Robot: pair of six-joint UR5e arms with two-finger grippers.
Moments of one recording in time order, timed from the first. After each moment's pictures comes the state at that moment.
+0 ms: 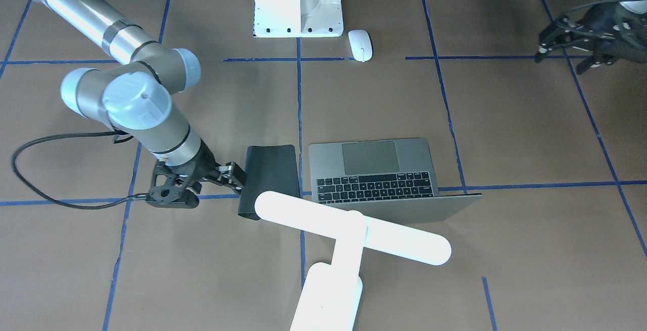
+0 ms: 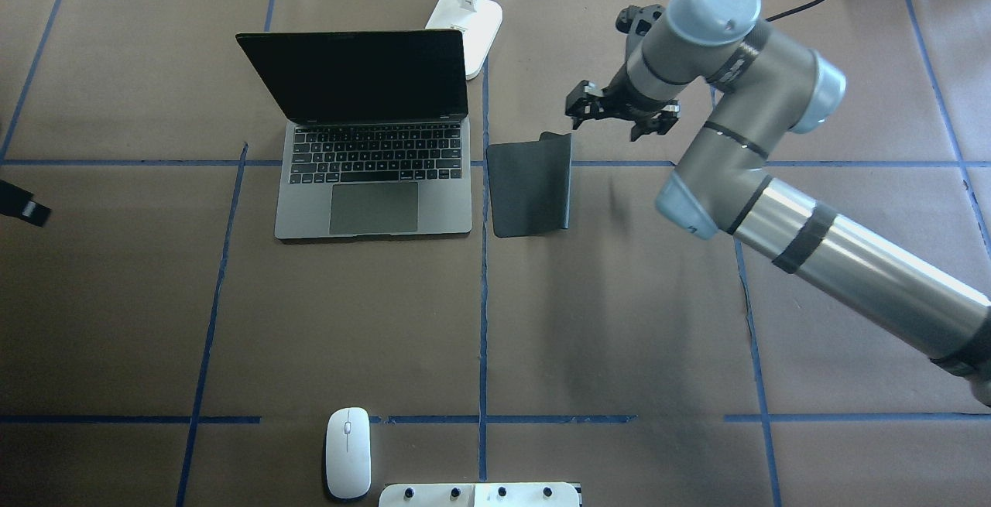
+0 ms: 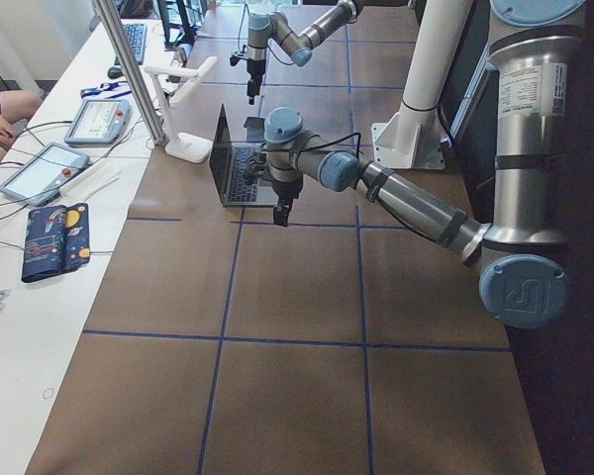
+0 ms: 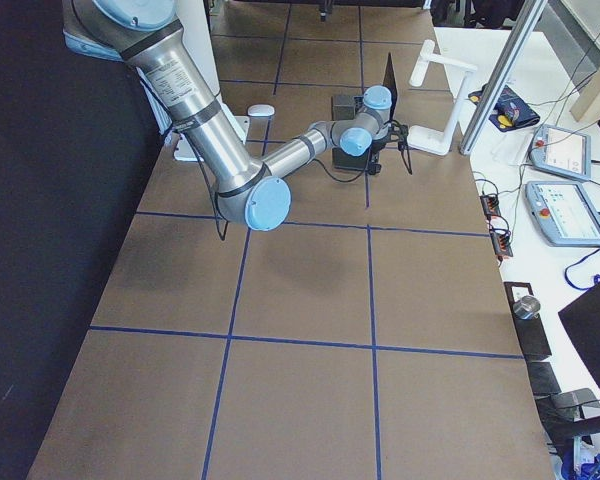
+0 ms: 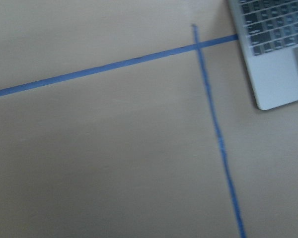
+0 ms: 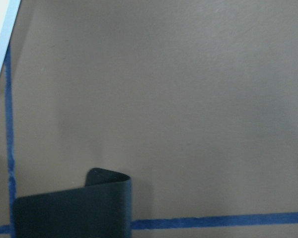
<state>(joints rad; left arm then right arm) -1.10 -1.51 -2.14 -1.60 -2.36 -0.44 0.83 -0.94 1.42 -1.24 2.10 1.12</state>
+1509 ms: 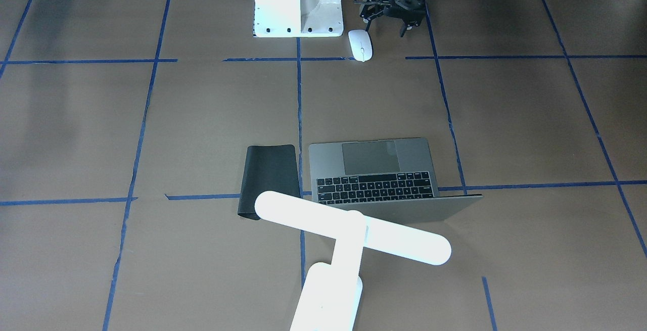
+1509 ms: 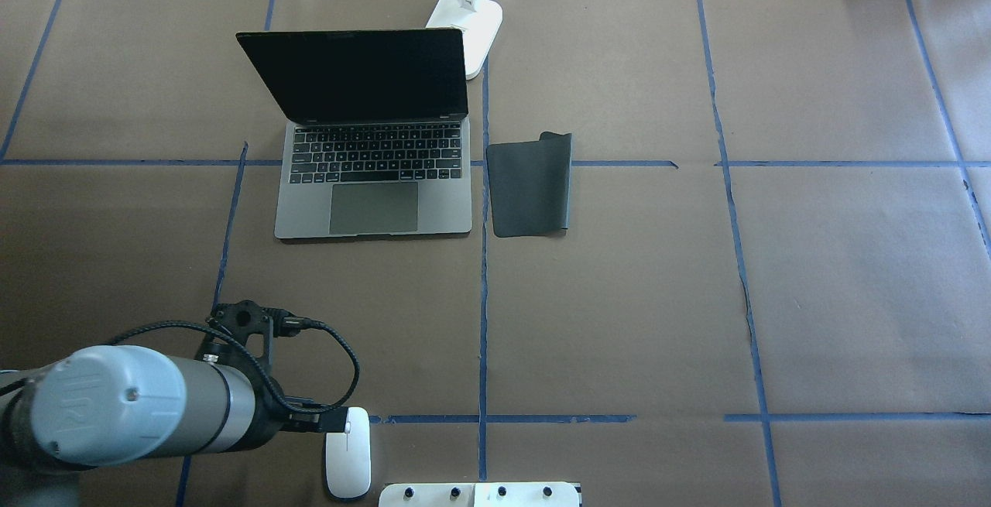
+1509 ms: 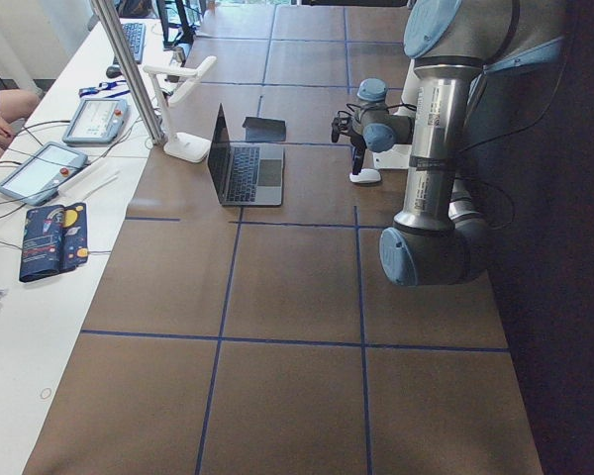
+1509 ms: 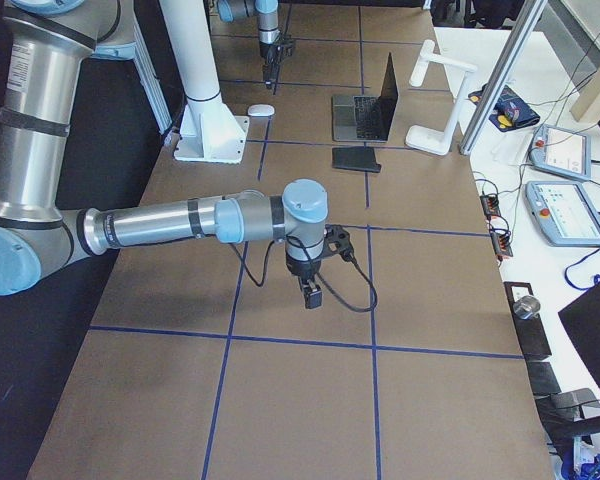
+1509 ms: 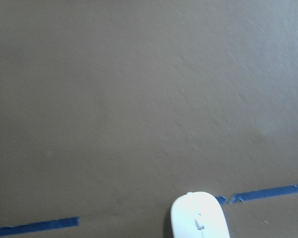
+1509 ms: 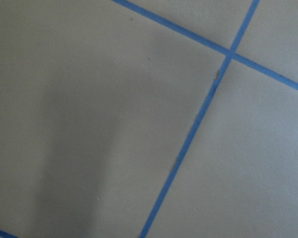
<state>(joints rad) -0.21 -1.73 -2.22 -1.67 -1.71 -1.32 1.50 -1.85 1.96 -1.62 2.27 -0.34</state>
